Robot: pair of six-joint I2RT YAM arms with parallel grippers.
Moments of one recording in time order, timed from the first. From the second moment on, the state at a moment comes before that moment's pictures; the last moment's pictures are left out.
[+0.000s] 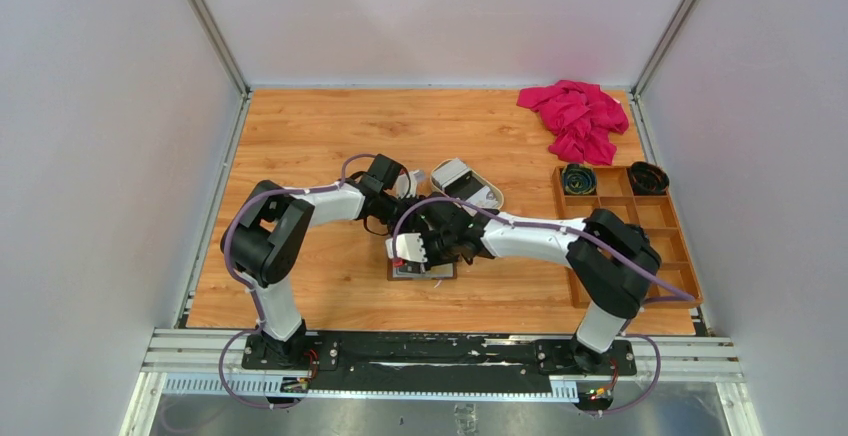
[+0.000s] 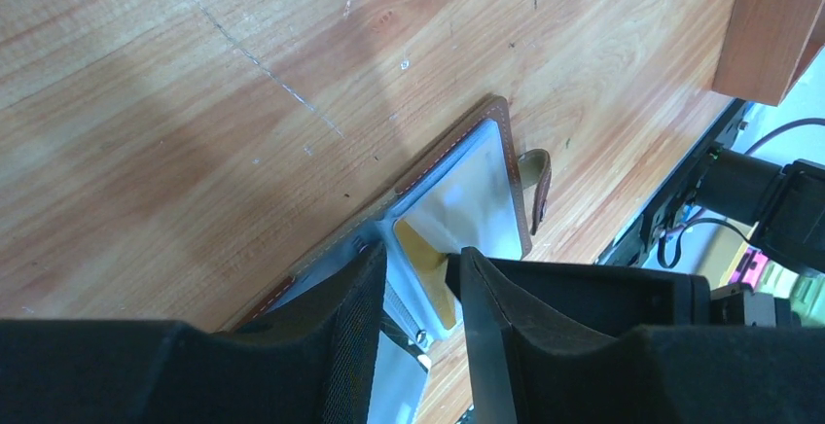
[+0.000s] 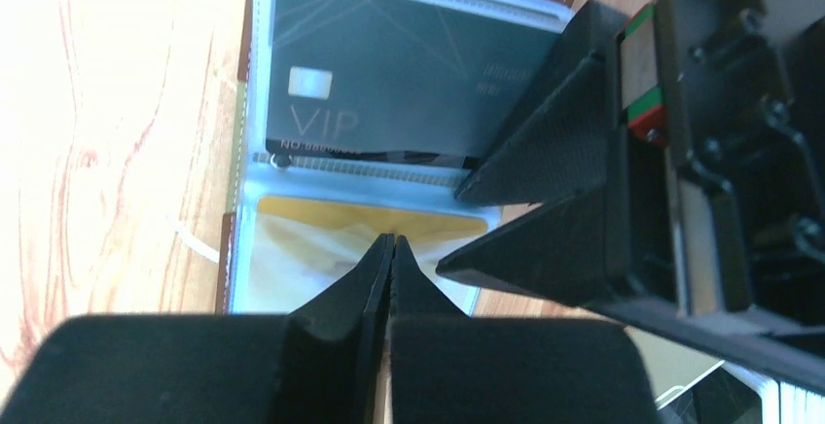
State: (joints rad) left arm -0.53 1.81 0.96 -0.20 0.60 -0.45; right arm 0.96 1.70 1.00 -0.30 -0.22 -0.90
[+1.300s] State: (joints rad) left arm -0.52 0.87 0.60 -0.08 0.32 -0.45; right arm 0.50 1.28 0.97 -0.54 -1.01 -0.69
